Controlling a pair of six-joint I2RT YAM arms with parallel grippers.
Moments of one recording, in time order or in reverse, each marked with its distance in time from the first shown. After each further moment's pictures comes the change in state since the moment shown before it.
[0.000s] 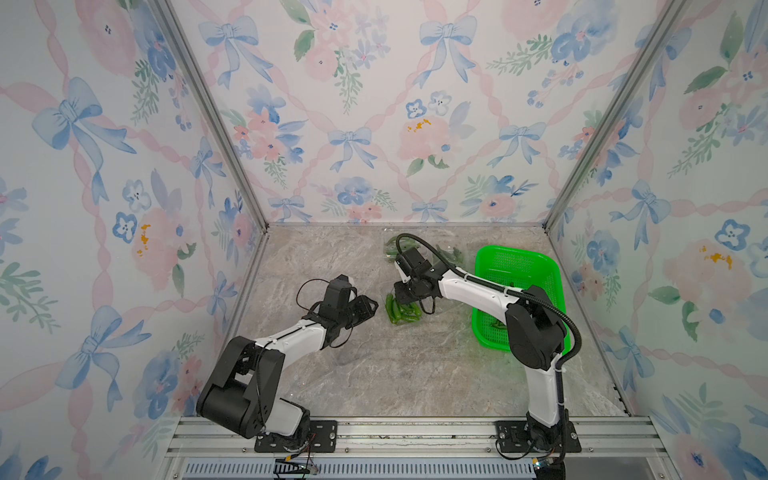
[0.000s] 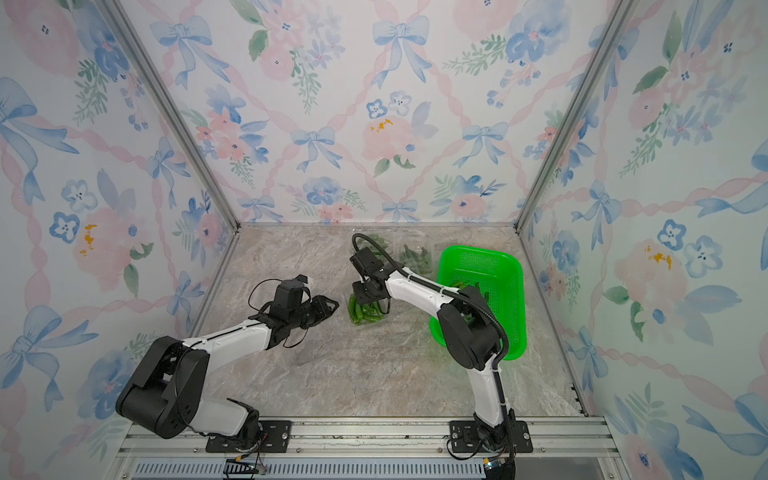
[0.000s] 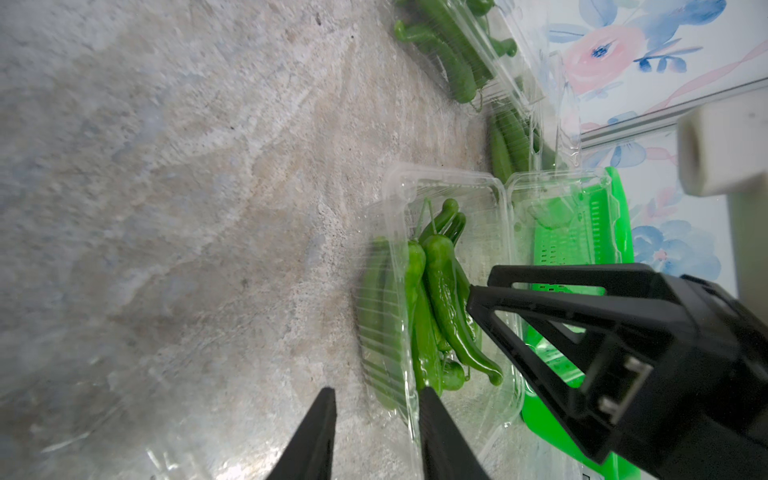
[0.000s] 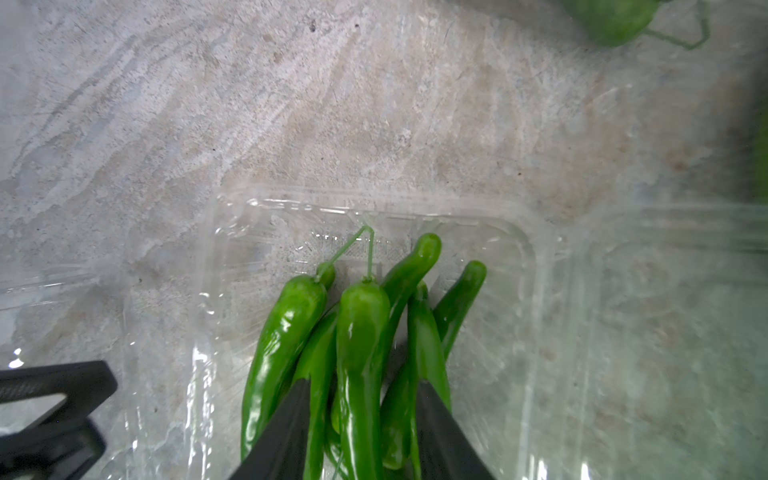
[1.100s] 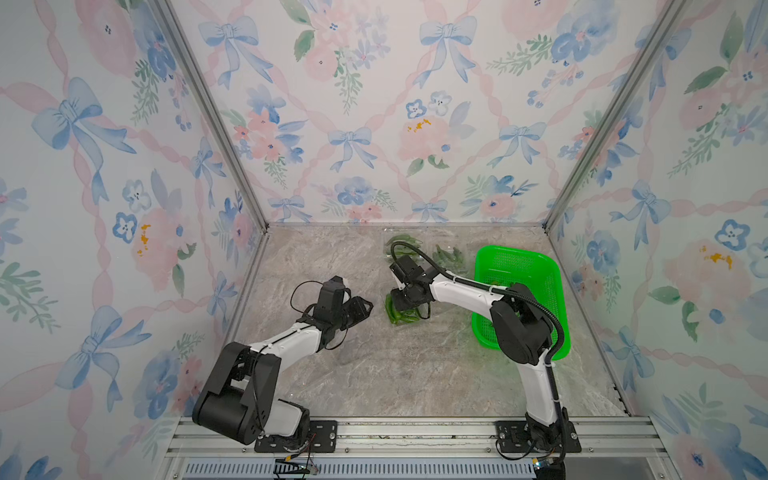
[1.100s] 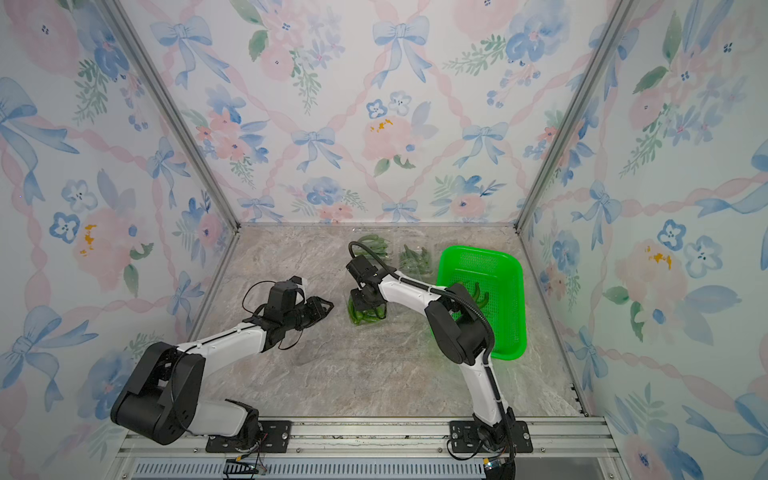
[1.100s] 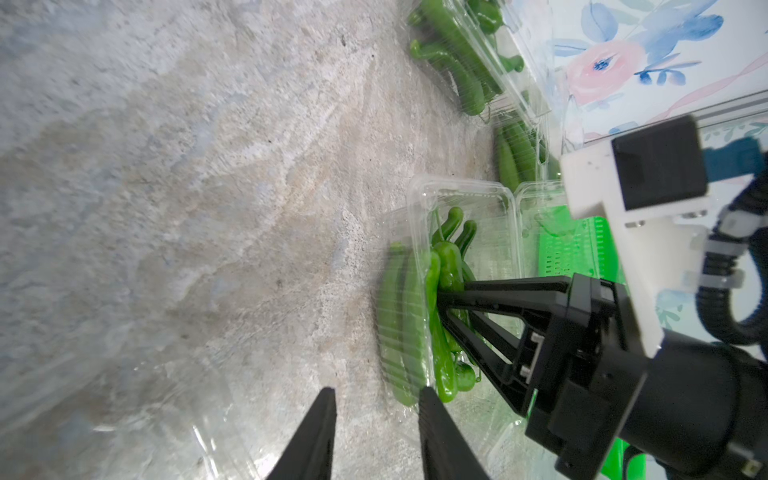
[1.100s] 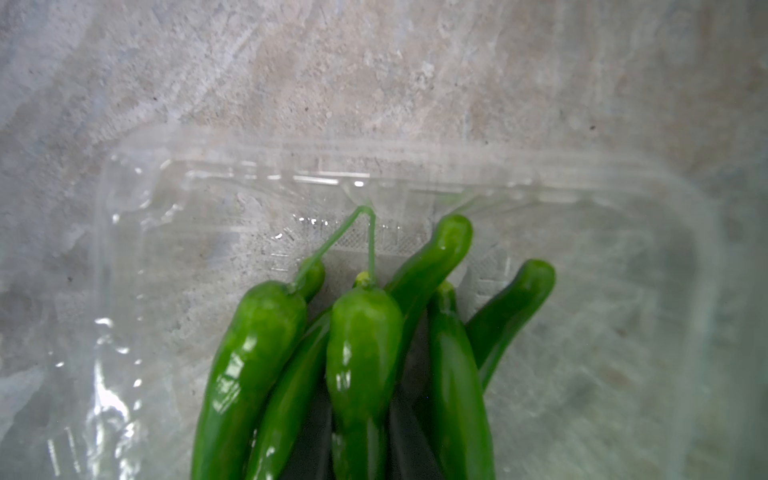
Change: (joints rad) left arm 0.041 -0.032 -0.032 0.000 0.016 0.019; right arm 0.019 0.075 0.010 -0.001 -0.007 0.014
